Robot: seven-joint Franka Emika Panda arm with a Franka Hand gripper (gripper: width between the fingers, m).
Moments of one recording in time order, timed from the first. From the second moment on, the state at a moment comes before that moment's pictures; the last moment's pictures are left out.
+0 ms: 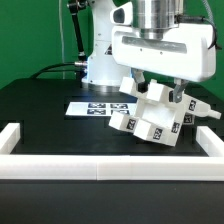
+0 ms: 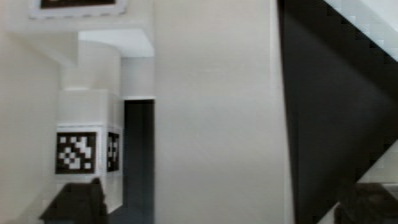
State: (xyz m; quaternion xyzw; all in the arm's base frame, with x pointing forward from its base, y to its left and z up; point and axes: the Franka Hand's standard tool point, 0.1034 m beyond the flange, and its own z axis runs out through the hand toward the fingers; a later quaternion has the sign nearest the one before) arm 0.553 0.052 0.099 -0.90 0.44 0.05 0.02
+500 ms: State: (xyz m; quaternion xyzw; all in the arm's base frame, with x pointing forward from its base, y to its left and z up) arm 0.545 0.055 0.133 -0.90 0.44 0.04 0.04
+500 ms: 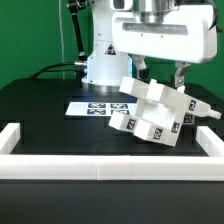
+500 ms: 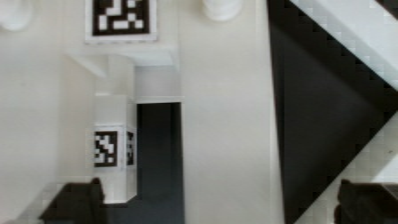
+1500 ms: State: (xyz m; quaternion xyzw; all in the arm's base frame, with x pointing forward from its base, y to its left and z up) arm 0.527 0.038 0.098 -0.91 0.41 0.04 0.03
